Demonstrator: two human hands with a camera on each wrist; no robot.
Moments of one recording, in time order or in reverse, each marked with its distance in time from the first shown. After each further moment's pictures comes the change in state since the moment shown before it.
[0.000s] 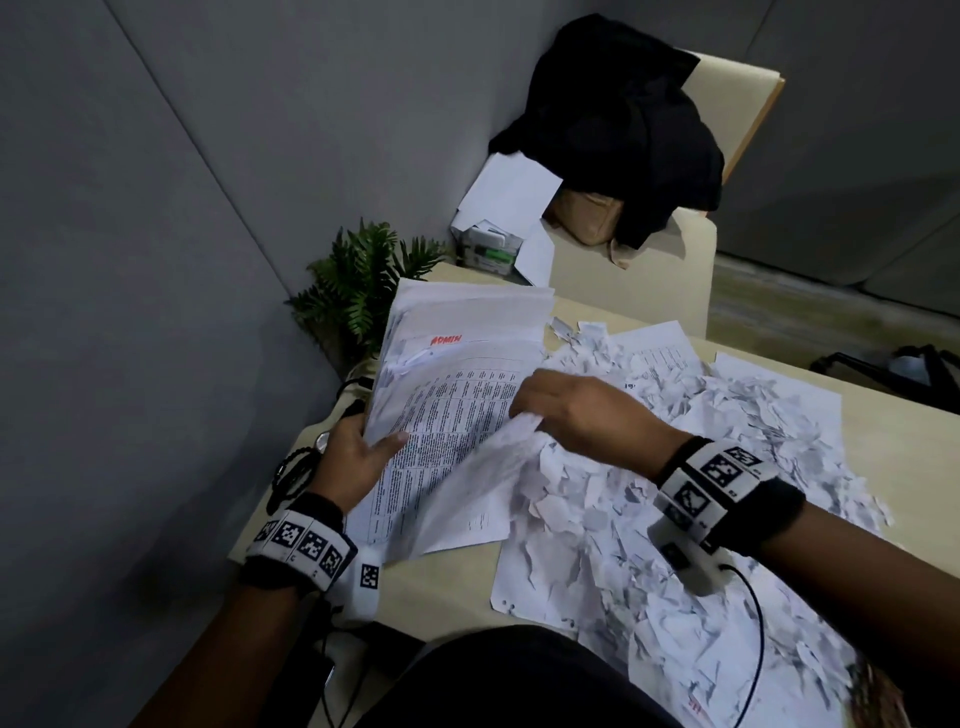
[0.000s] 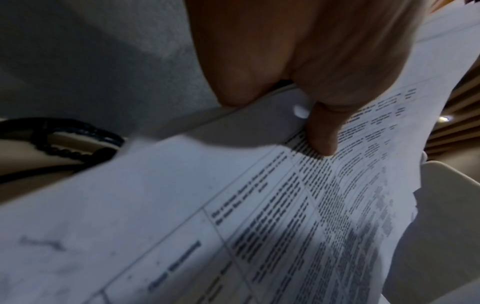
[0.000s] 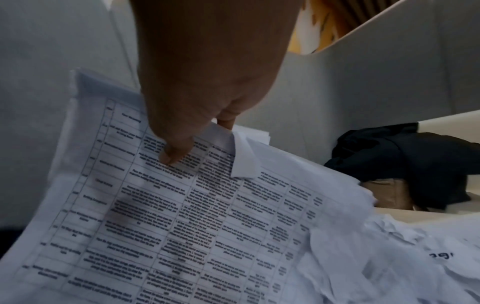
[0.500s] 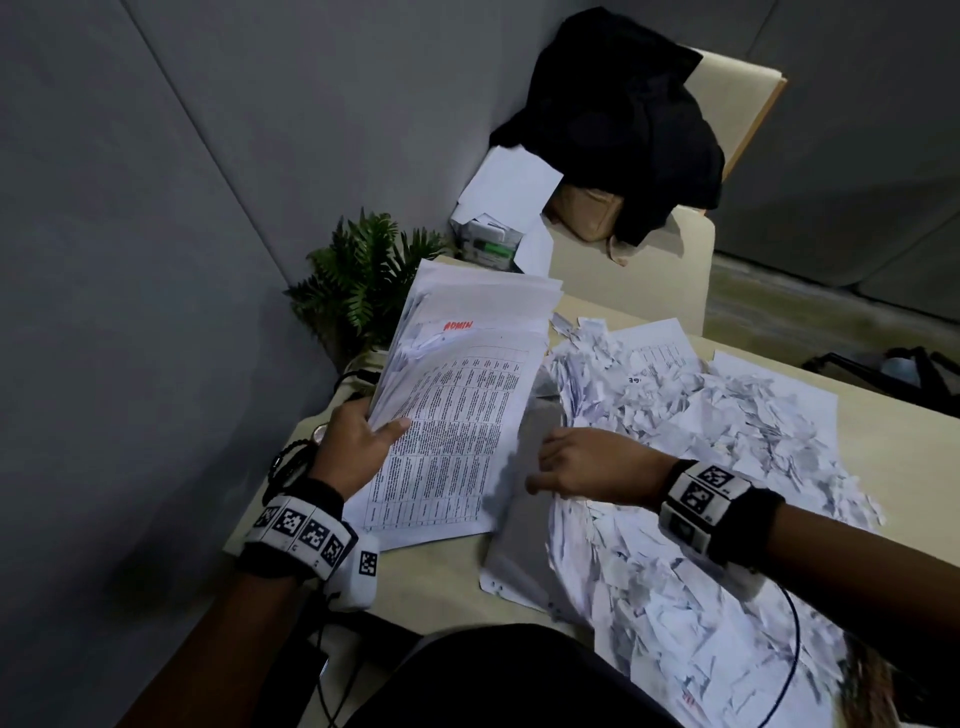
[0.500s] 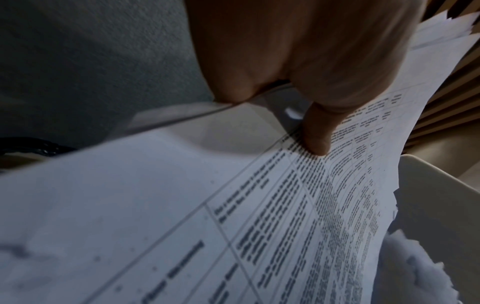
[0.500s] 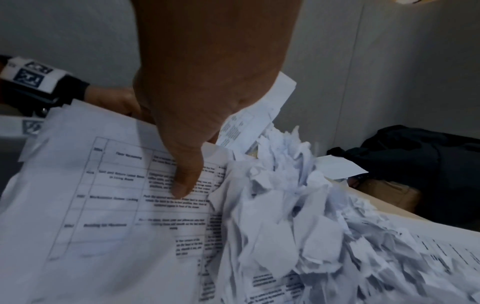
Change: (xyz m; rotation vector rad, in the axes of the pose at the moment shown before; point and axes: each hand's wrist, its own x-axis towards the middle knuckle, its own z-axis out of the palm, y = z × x) left_hand 0.009 0.002 0.002 0.099 0.007 0.039; right_hand -0.039 0.017 0.053 -0.329 -0.429 -0.282
